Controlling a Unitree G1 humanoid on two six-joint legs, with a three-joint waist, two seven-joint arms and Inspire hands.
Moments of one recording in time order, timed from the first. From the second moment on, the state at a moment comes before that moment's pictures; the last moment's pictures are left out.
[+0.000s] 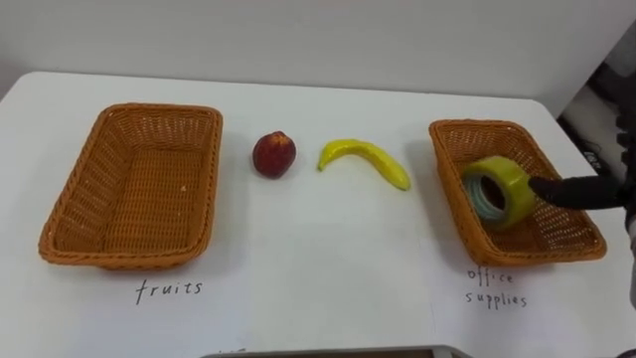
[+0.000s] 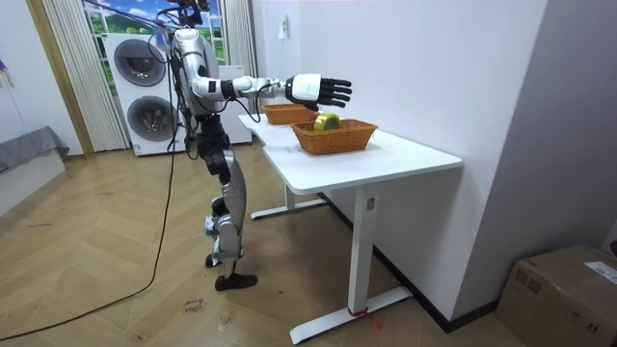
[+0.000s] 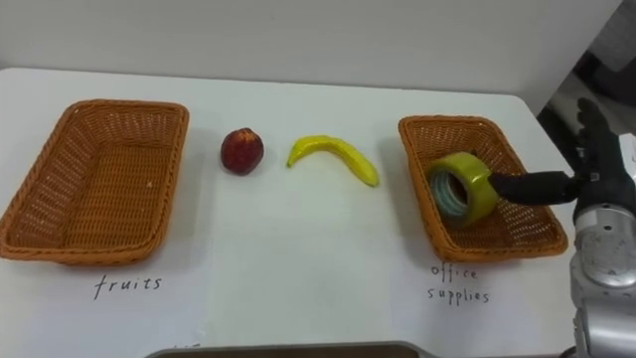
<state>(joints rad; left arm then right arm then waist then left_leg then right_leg) 0.32 0.19 0.23 0.99 -0.13 0.09 0.24 -0.05 -0.46 -0.27 0.15 -0.04 0.20 -0.08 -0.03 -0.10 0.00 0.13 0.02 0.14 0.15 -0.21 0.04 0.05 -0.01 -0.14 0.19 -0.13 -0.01</state>
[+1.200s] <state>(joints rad) 0.30 0.19 0.23 0.98 -0.13 0.12 0.21 -0.11 -0.46 -0.27 -0.01 -0.01 0.20 -0.06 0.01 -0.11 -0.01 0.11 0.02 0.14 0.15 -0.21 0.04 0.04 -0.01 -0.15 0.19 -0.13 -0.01</state>
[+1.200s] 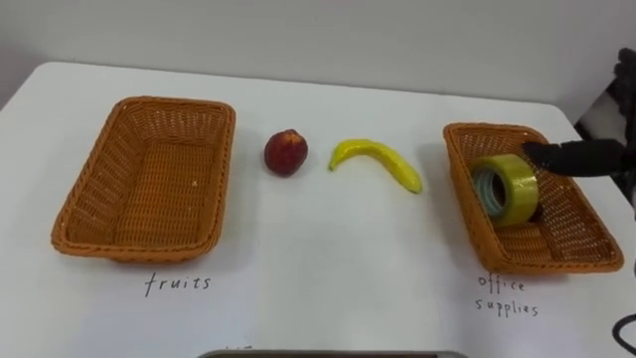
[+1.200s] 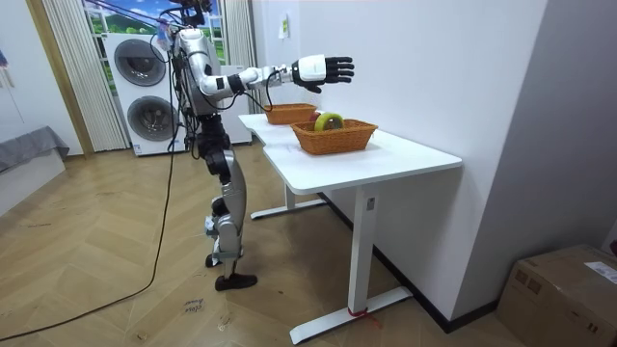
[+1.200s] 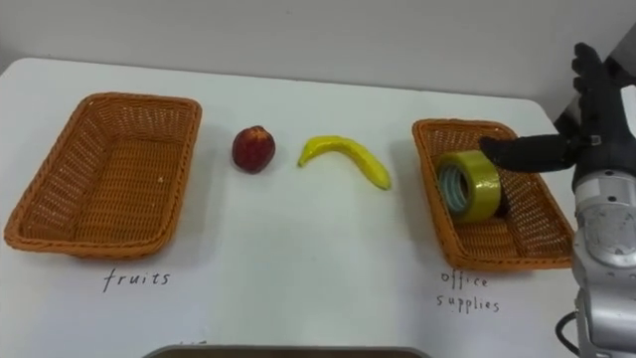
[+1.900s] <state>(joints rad) 0.32 0.23 0.23 1.00 -0.10 0.12 0.19 -0.17 -0.46 -0.17 0.02 0.01 0.20 -0.07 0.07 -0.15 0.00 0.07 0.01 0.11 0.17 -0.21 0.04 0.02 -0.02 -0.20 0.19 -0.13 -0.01</state>
